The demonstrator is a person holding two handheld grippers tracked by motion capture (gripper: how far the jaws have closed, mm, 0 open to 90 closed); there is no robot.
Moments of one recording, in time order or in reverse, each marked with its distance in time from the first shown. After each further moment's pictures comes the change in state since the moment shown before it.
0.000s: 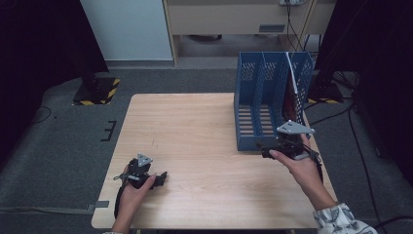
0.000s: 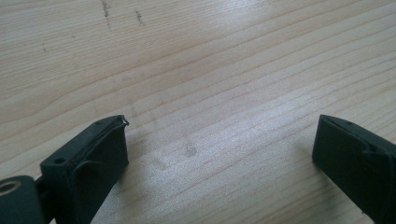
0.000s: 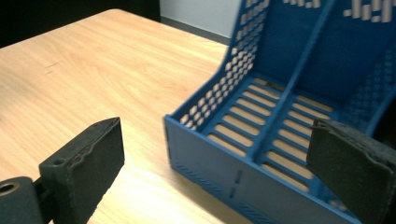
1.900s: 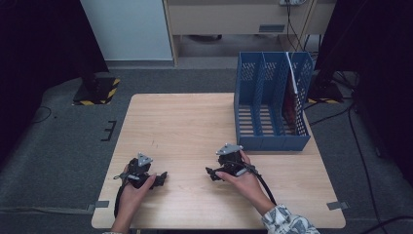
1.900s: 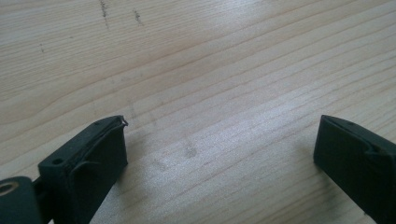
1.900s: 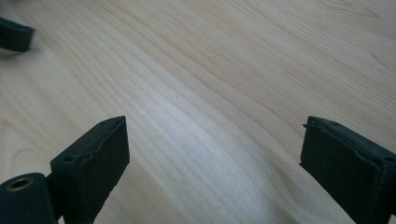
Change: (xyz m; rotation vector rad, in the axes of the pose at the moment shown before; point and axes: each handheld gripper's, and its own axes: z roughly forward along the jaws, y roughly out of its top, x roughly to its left) left arm 0.001 0.001 0.001 0.005 -0.006 0.007; right arm 0.126 -0.049 0.122 0.238 0.198 -0.057
